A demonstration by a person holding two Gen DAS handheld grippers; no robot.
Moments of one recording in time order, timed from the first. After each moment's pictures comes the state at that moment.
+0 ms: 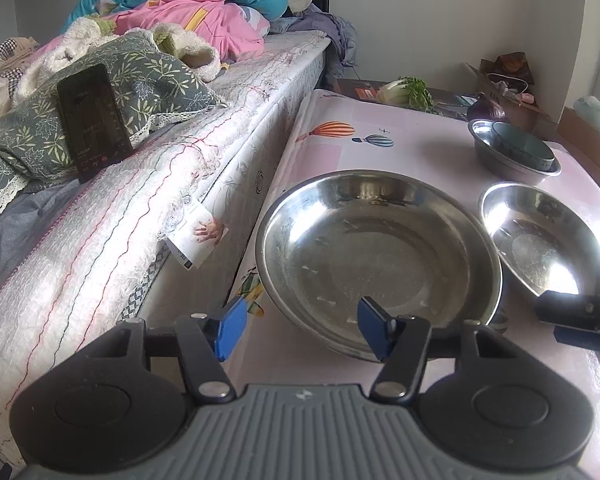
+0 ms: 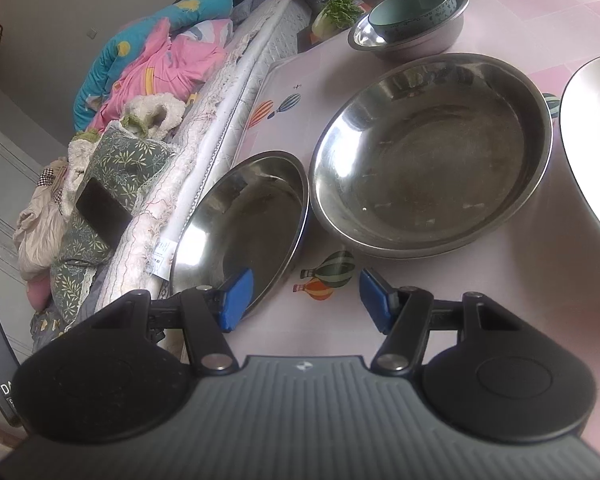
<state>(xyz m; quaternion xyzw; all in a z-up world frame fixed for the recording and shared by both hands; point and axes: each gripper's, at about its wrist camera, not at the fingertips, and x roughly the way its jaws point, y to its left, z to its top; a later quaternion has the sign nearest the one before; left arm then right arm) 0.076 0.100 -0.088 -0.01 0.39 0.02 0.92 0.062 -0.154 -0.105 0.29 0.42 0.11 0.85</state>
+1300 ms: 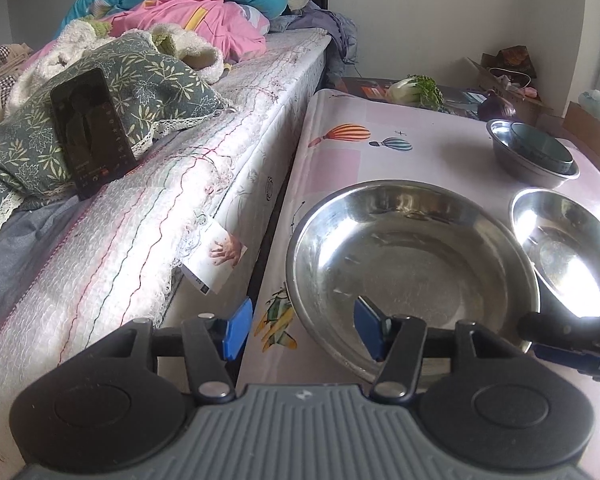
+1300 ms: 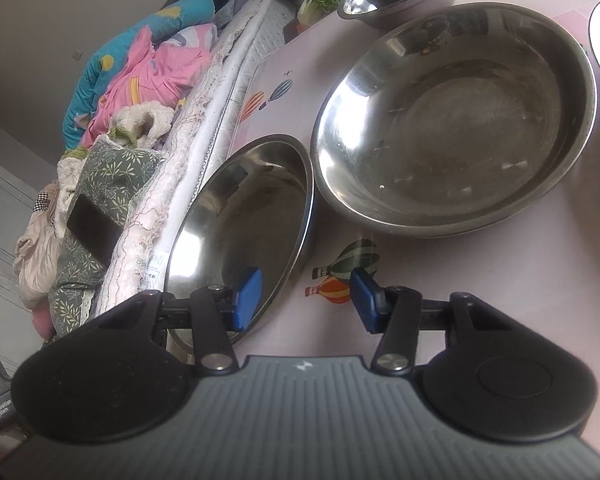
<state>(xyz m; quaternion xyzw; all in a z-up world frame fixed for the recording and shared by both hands) 0.107 0.125 -0.093 0.01 0.40 0.02 0.92 0.085 -0.133 -0.139 0.34 0.42 0.10 0.84</state>
